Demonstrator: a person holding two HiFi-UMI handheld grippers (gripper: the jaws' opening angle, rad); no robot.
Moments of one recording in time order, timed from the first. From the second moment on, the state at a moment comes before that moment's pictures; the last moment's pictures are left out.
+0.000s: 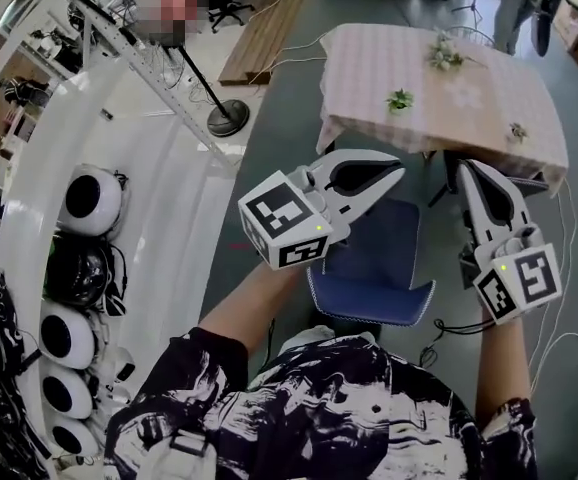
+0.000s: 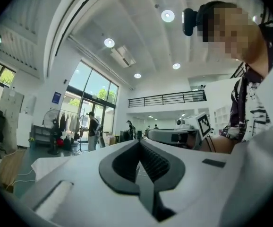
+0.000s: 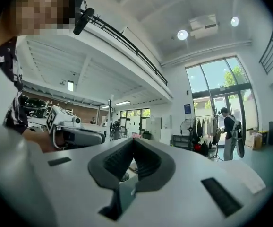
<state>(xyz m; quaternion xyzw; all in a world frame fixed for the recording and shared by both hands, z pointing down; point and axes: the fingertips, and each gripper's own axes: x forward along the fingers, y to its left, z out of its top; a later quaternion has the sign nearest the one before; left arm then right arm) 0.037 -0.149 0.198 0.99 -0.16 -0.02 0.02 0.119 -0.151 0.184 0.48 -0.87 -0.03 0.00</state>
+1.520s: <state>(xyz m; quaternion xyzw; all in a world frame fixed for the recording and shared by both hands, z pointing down) 0.030 -0.167 0.192 0.98 -0.20 0.00 0.01 0.115 -0.150 0.186 0.52 -0.85 -0.03 0.02</state>
